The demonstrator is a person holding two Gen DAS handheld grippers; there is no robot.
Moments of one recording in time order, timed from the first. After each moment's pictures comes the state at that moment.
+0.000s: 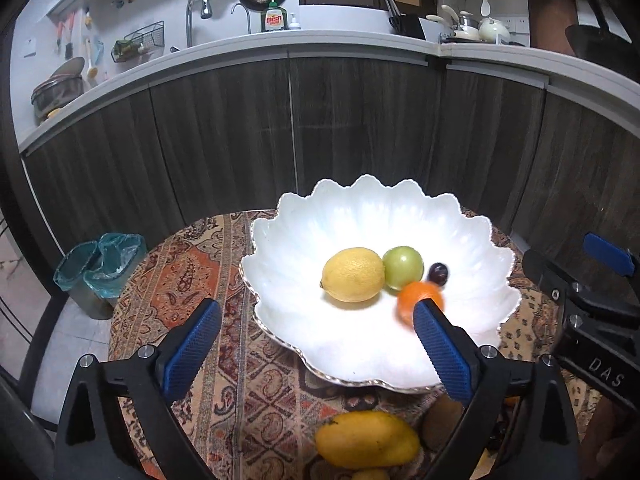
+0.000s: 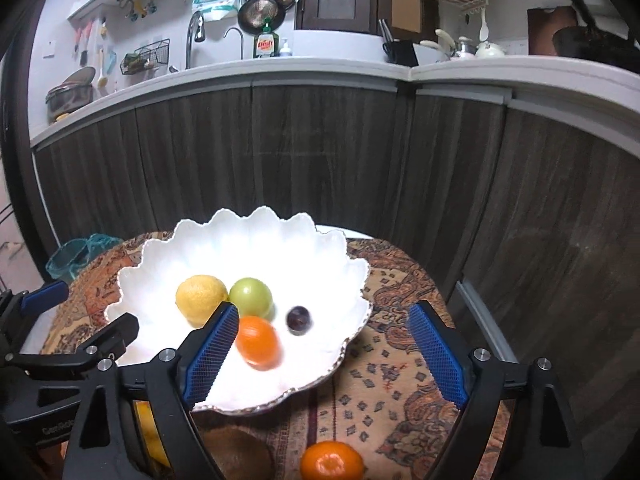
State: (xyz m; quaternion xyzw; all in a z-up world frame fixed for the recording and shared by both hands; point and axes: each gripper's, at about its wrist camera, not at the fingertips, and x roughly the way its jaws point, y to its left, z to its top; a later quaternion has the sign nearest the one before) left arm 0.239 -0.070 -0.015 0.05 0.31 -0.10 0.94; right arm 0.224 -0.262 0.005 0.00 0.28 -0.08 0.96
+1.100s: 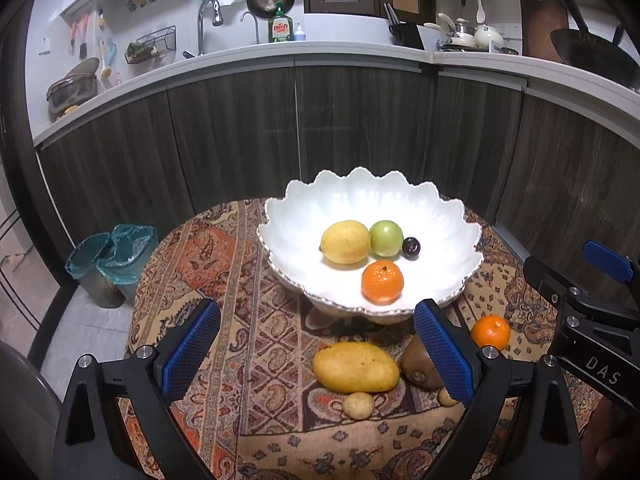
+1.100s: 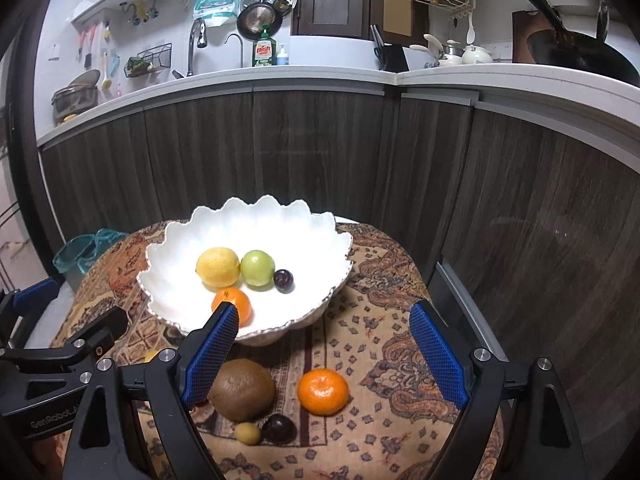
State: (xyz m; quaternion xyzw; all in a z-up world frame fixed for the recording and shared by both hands) left arm 0.166 -0.060 -0.008 0.05 0.31 -0.09 0.94; right arm 0.152 -0.258 0.017 0.00 0.28 -0.08 0.96
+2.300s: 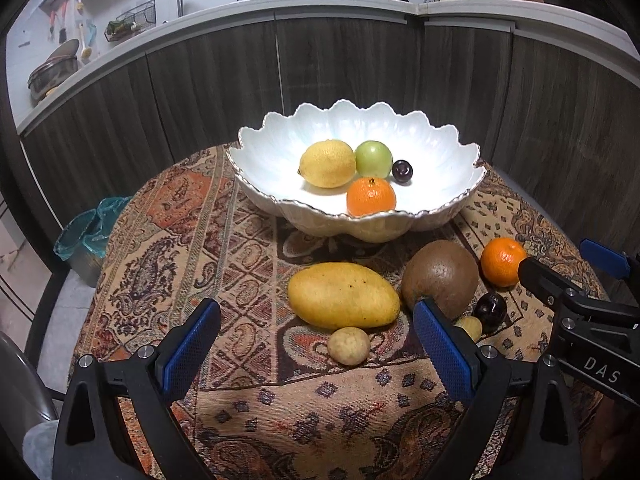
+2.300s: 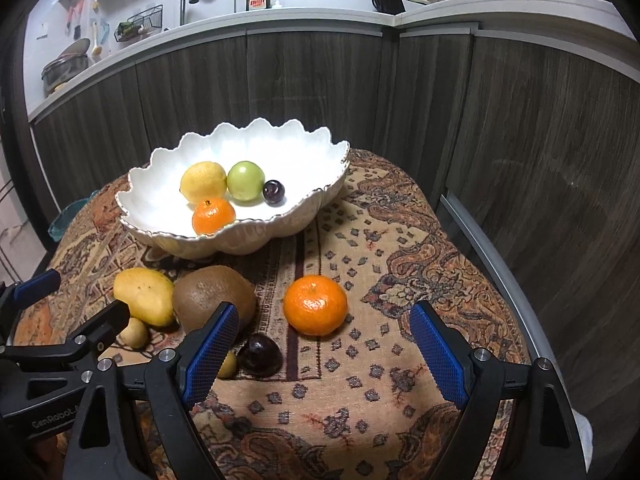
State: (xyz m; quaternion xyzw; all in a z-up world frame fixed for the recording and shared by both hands) left arm 0.160 -0.073 -0.074 0.07 0.37 -0.11 0.92; right arm 0.143 -0.266 -0.051 0.01 0.36 -0.08 0.93
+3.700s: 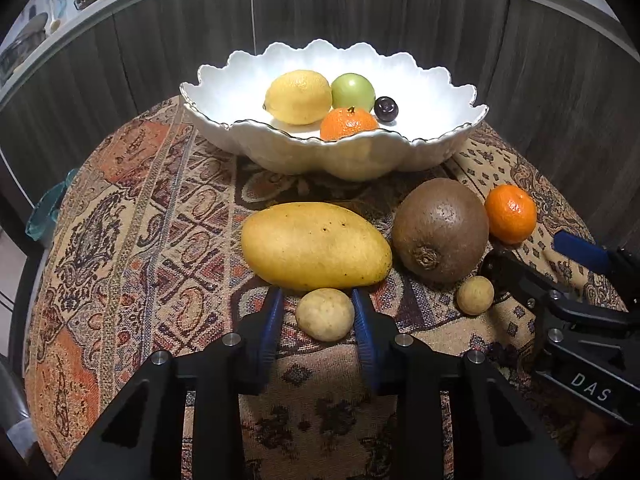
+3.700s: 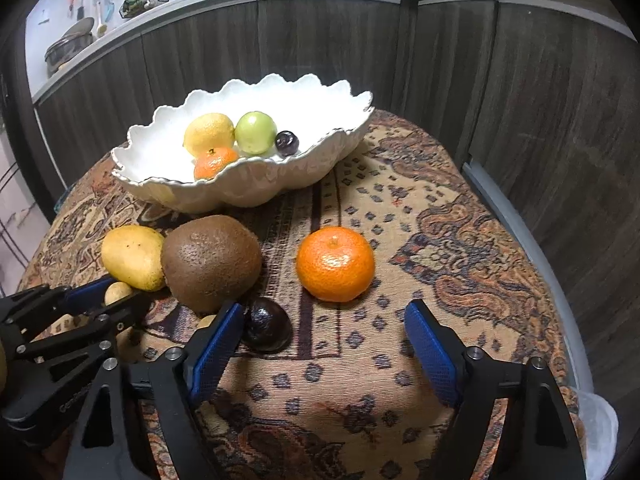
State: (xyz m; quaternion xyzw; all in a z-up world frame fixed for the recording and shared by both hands) left arm 0.175 -0.081 -0.116 0.06 0.44 -0.15 0.88; right arm 0.155 -0.261 -0.085 0.02 0.41 -0.05 0.91
